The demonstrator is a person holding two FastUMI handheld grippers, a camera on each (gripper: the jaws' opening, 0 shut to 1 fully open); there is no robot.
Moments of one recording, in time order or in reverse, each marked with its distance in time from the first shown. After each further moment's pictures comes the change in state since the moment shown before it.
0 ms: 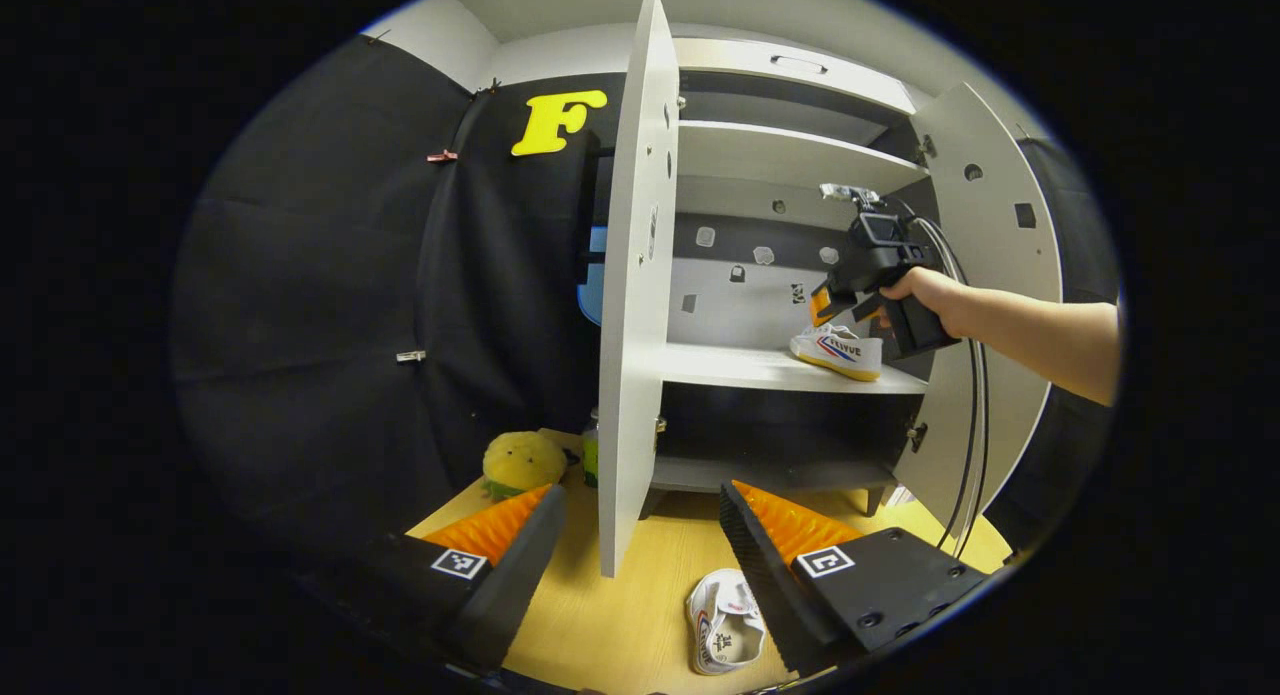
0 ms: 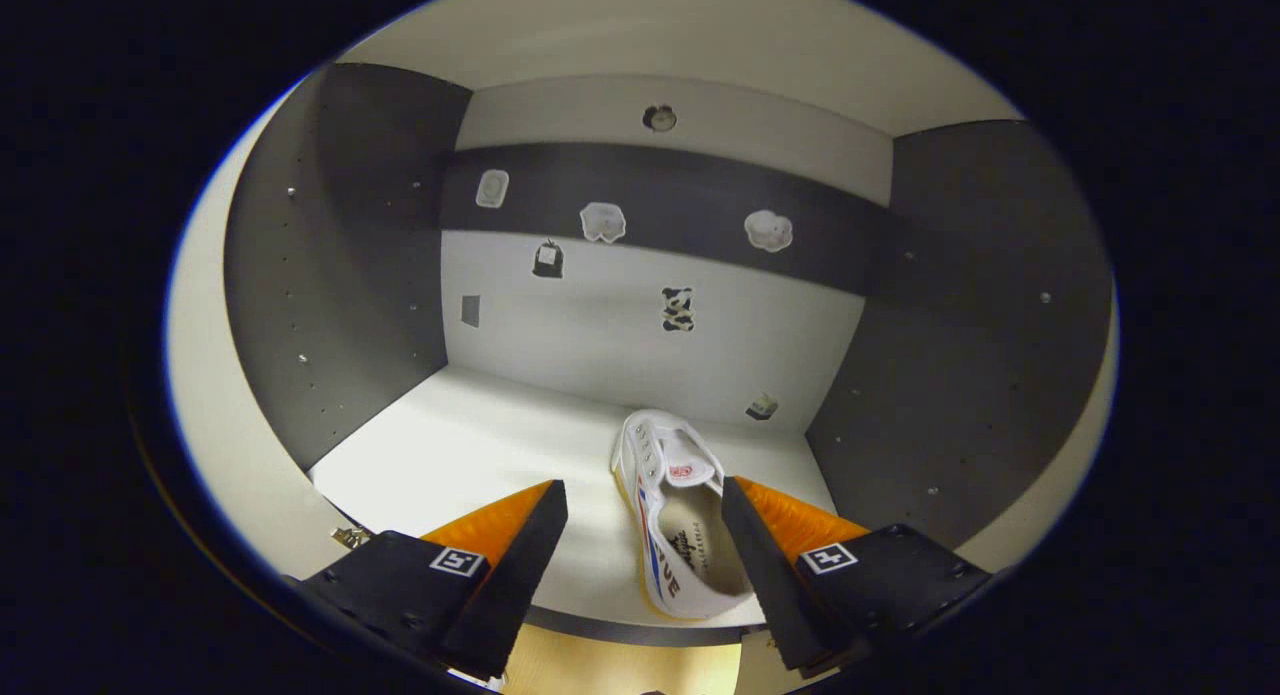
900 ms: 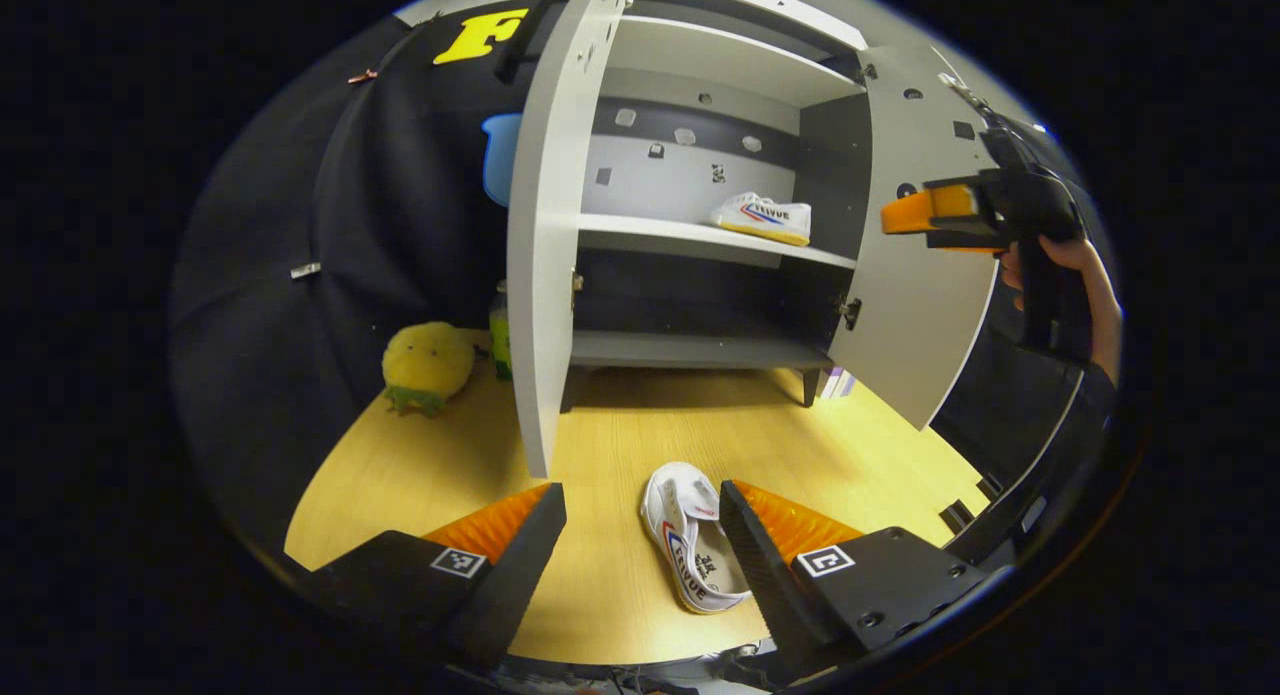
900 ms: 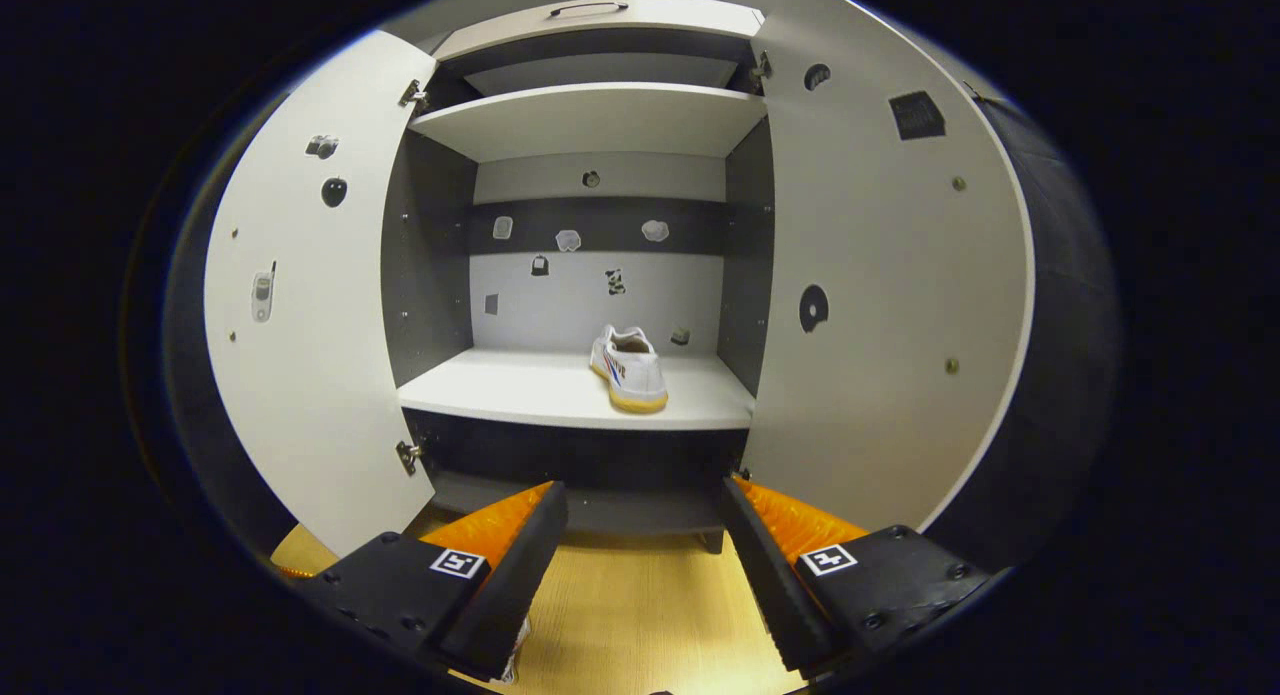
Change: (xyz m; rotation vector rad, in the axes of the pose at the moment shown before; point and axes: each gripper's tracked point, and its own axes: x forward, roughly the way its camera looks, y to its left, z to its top) left arm 0.015 -0.027 -0.143 0.023 0.320 -0.283; right arm -0.227 -0.021 -0.159 0.153 -0.088 -0.089
